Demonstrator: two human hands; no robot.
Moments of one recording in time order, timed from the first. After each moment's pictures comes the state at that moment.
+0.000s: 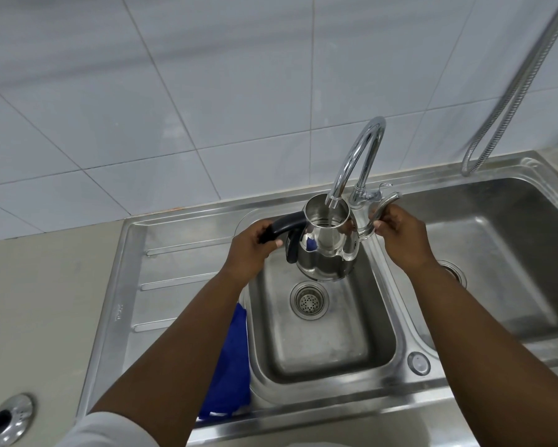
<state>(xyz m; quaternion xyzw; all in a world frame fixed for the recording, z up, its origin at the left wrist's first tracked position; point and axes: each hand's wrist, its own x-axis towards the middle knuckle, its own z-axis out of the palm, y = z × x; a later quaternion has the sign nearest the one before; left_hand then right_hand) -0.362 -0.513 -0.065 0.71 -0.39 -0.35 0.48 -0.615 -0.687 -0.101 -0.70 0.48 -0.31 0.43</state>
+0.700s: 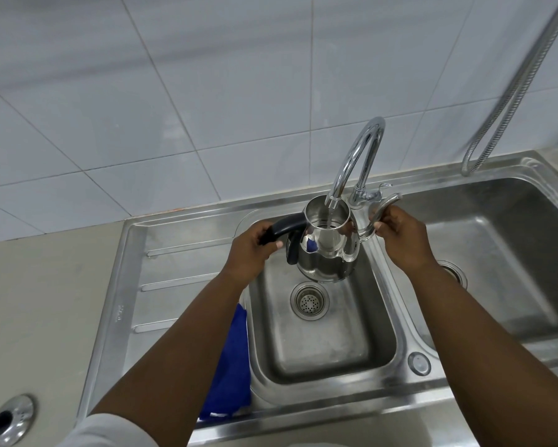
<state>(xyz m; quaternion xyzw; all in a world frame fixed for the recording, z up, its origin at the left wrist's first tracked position) -0.358 -0.512 -0.072 0.72 -0.39 -0.34 0.46 -0.616 -0.684 -0.100 -0.69 0.48 -0.31 0.44</state>
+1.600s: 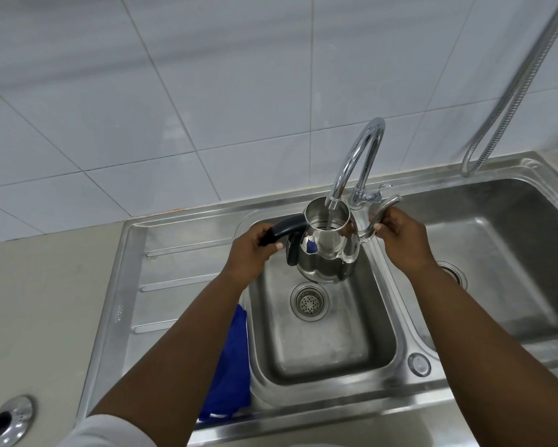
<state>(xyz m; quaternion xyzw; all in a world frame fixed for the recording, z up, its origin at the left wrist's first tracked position) -0.359 -0.512 -0.072 0.73 -0.38 -0.34 0.45 -0.617 -0.685 -0.105 -0.69 0.48 -0.31 0.44</state>
